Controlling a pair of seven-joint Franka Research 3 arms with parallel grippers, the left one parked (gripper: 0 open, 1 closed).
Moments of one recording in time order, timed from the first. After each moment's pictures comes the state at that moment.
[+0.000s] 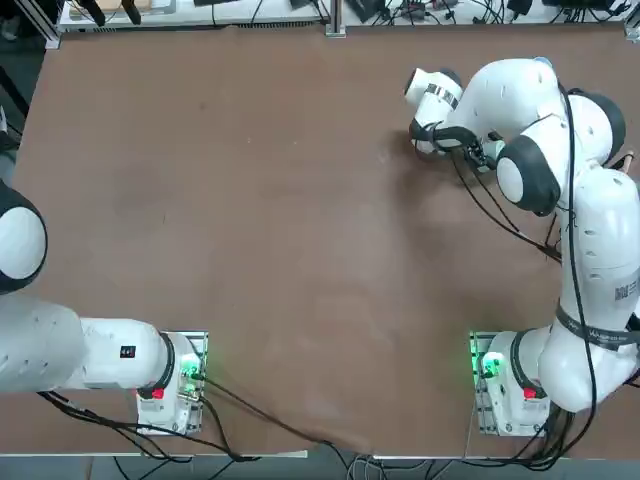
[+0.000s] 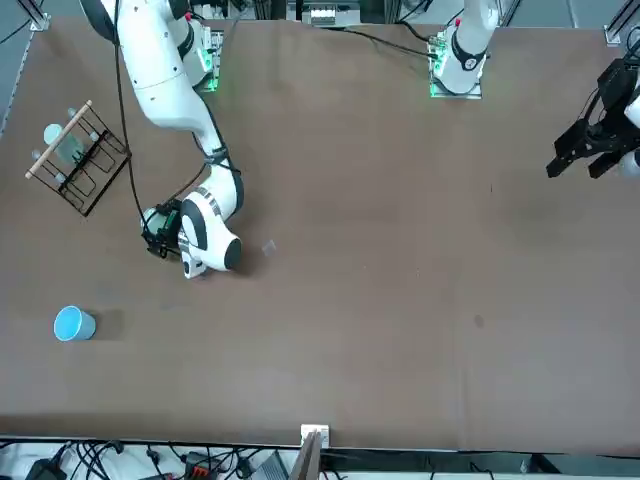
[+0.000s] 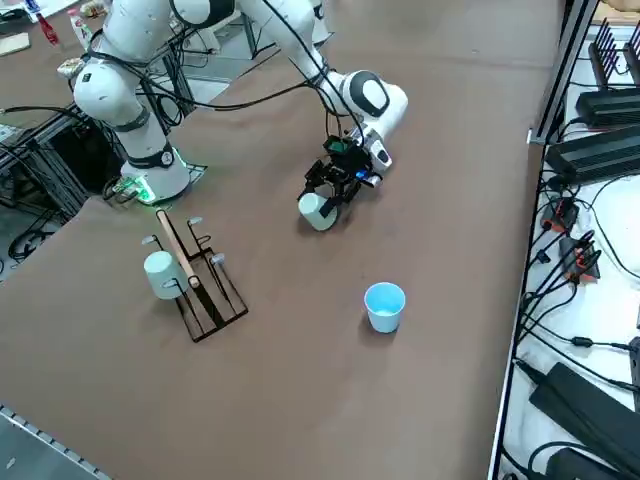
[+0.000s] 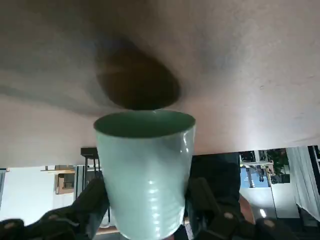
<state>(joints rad) 0.48 0.83 -0.12 -1.63 -0.71 1.50 -0.44</state>
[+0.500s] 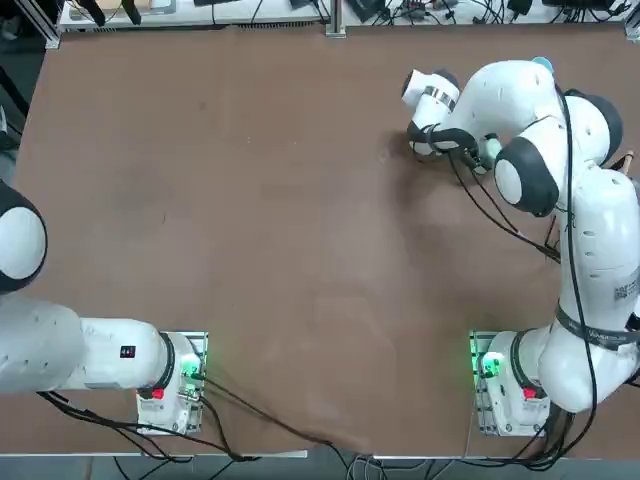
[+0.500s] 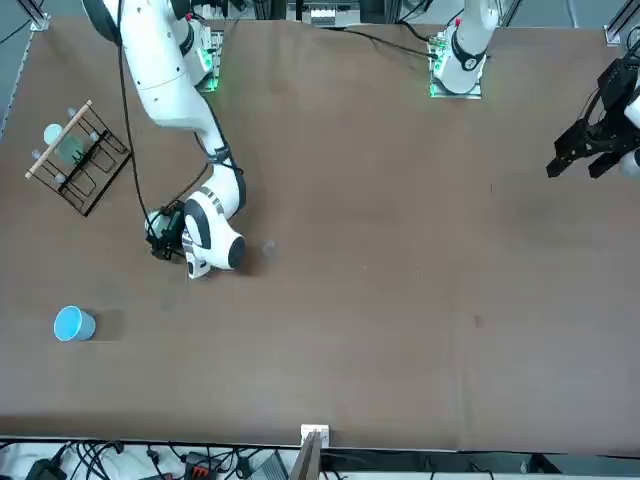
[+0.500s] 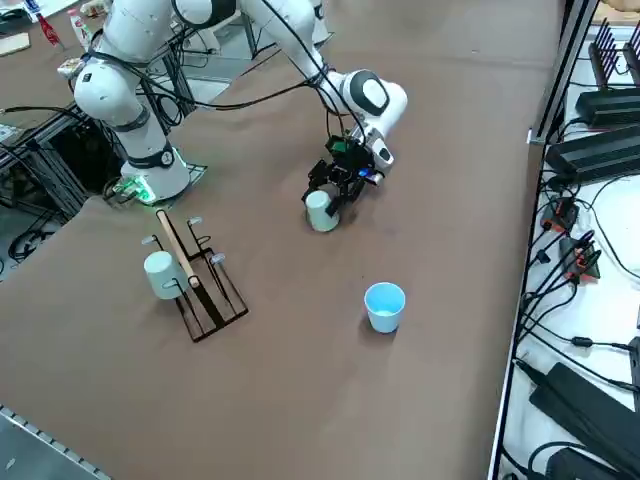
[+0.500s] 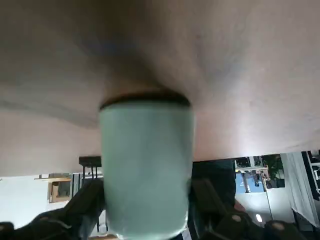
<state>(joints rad) 0.49 0.83 -0.12 -1.63 -0.71 1.55 -0.42</state>
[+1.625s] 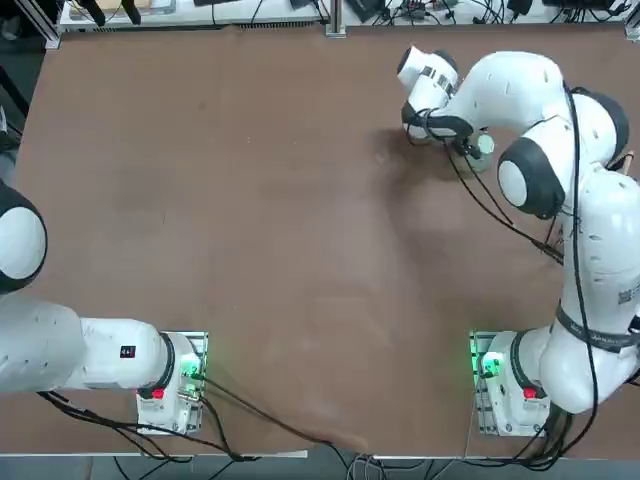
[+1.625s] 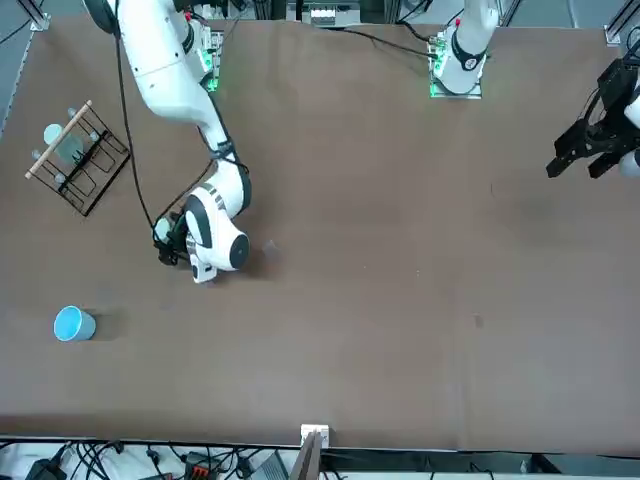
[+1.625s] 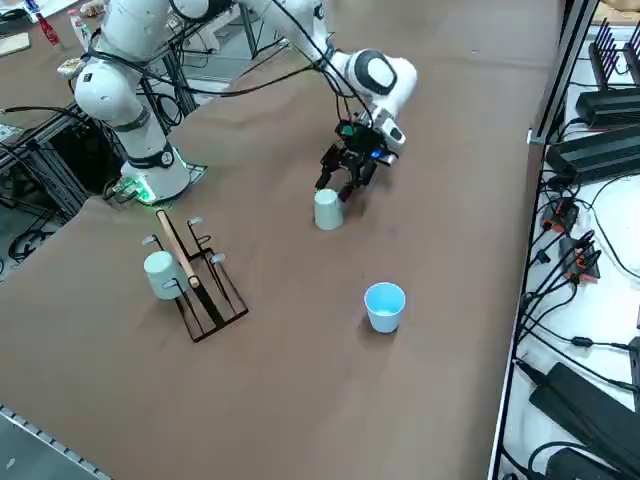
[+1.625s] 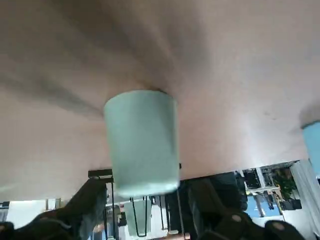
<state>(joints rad) 0.51 0.77 -0.11 -1.56 -0.63 1.55 -0.42</state>
